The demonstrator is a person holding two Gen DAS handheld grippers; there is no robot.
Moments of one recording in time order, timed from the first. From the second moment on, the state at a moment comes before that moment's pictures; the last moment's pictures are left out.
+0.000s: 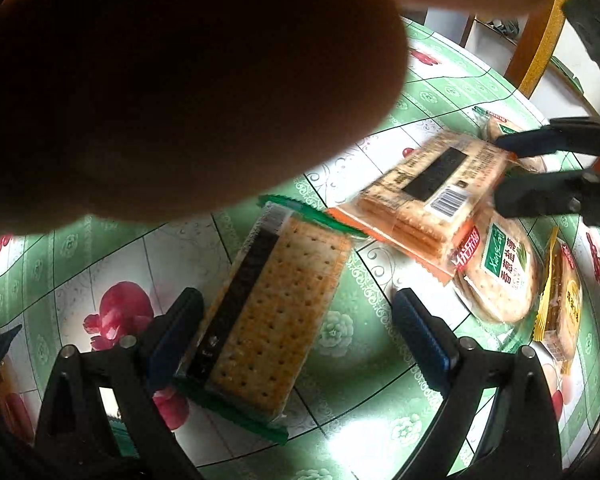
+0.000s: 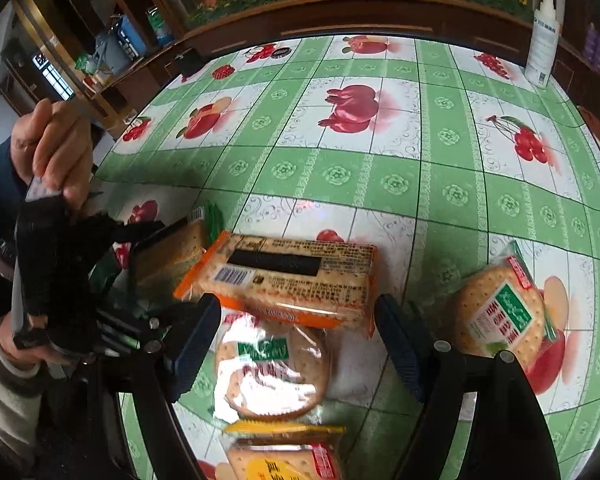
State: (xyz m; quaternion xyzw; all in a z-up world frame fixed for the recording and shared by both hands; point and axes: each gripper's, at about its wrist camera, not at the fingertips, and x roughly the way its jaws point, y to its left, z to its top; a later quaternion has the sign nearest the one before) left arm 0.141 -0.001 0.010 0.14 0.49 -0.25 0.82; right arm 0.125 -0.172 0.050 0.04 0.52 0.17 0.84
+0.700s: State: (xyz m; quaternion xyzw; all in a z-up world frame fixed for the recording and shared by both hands) left arm 0.141 -0.006 0.007 0.14 0.49 -0.24 0.82; right arm 0.118 -0.151 0.056 -0.04 0.47 0.15 0.87
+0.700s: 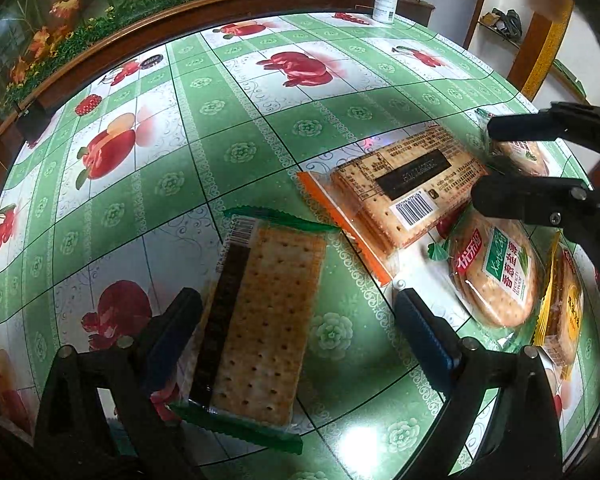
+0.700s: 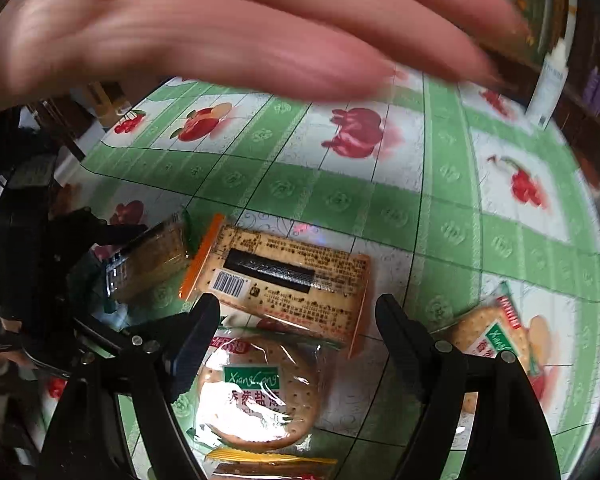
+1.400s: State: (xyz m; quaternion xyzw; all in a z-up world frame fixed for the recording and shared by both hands) left arm 0.139 -0.006 0.007 0.14 0.49 -0.24 0.83; right arm 0.100 -0.137 0.071 -0.07 0.43 0.10 0.89
